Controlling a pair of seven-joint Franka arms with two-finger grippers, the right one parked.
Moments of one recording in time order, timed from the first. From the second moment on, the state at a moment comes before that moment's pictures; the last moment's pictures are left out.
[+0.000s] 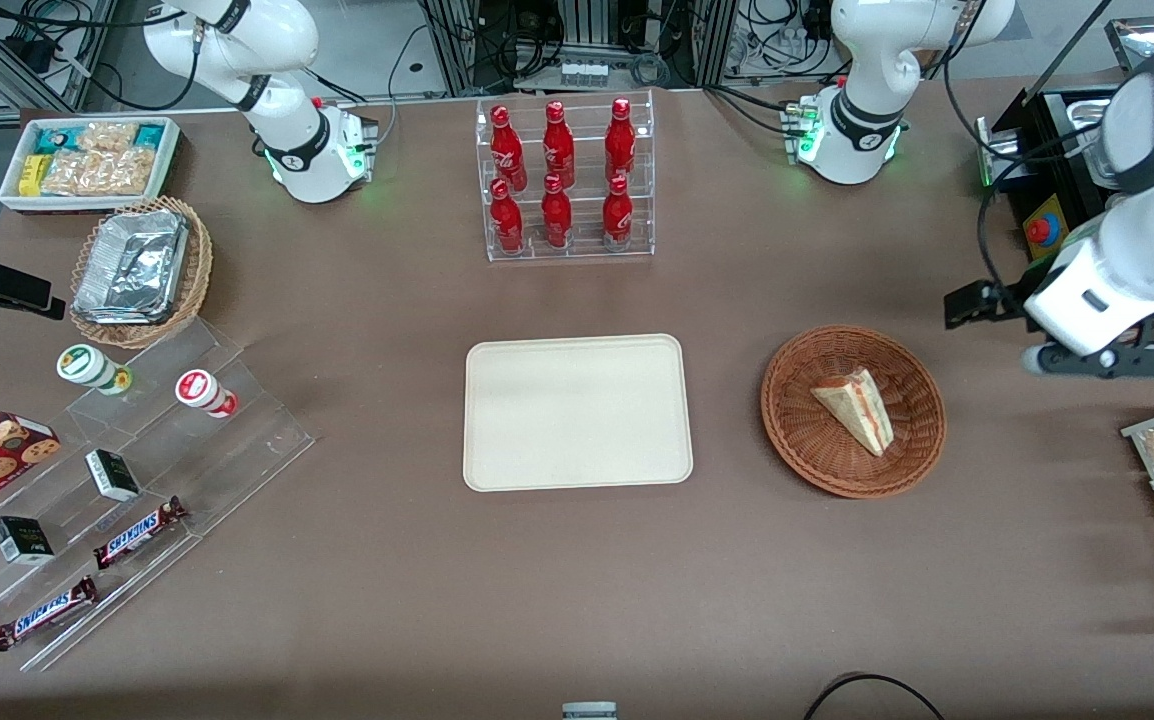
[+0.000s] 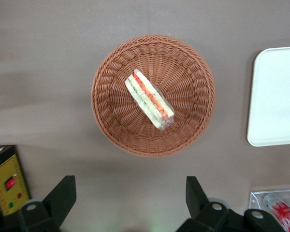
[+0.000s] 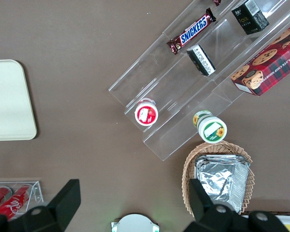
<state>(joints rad) -0.07 0.08 -0.02 -1.73 -0.03 1.66 -0.03</state>
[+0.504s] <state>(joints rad) -0.08 0.05 -0.02 -2.05 -0.03 2.01 -0.04</state>
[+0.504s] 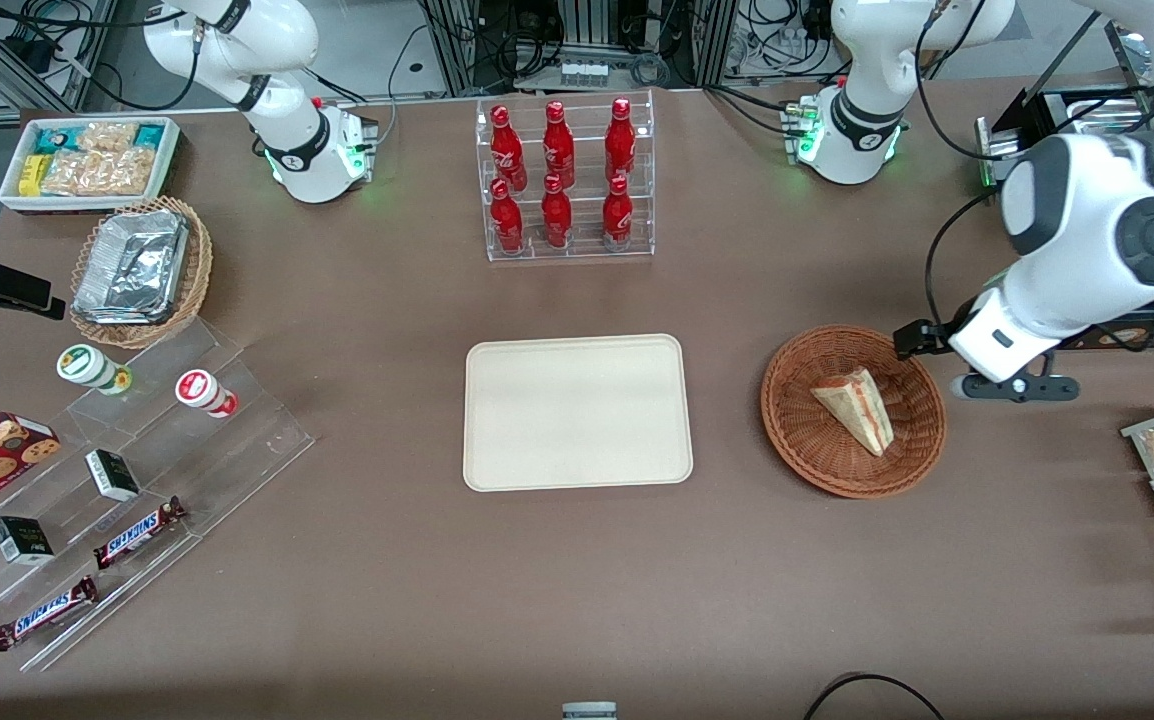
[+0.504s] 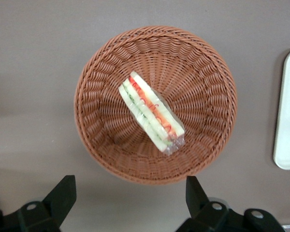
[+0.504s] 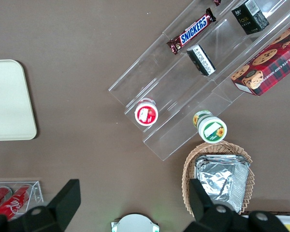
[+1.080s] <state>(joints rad) -0.11 0.04 -0.02 -2.20 -0.03 2.28 -0.62</state>
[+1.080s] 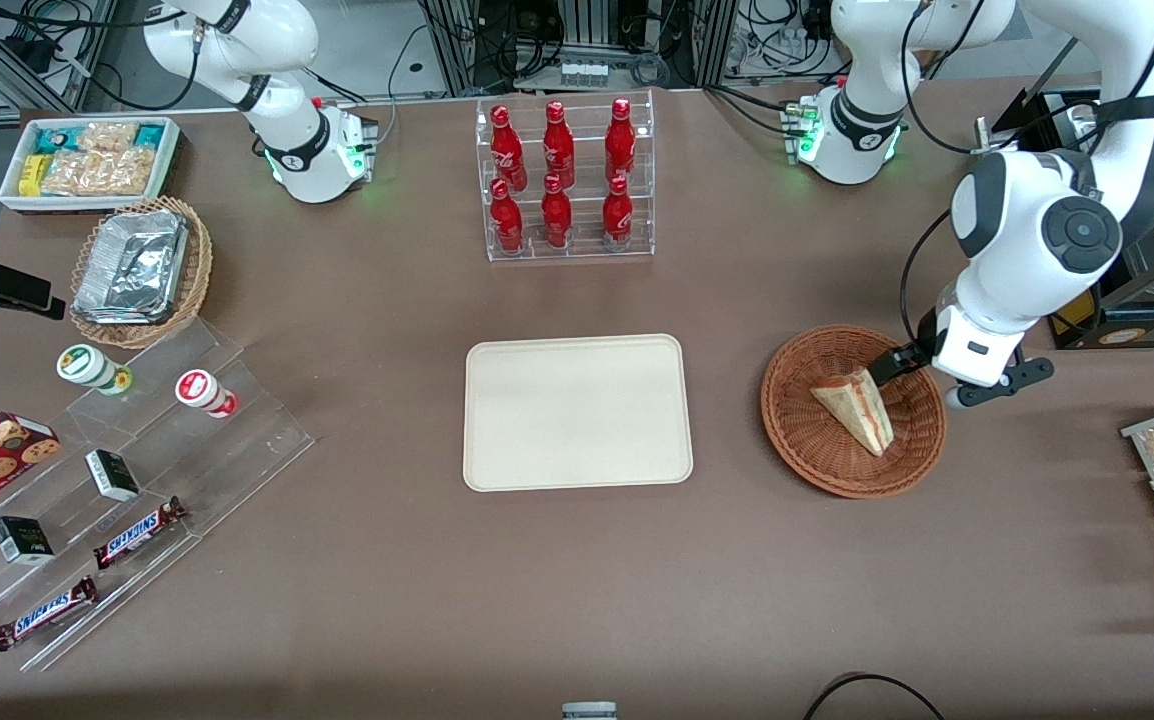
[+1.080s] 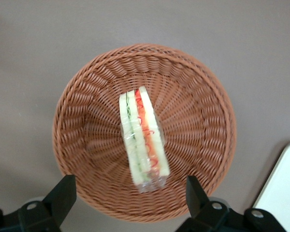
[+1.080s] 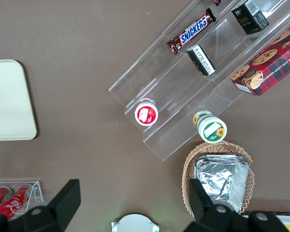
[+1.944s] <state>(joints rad) -0.15 0.18 -0.03 -2.25 -0.03 2.45 -1.05</state>
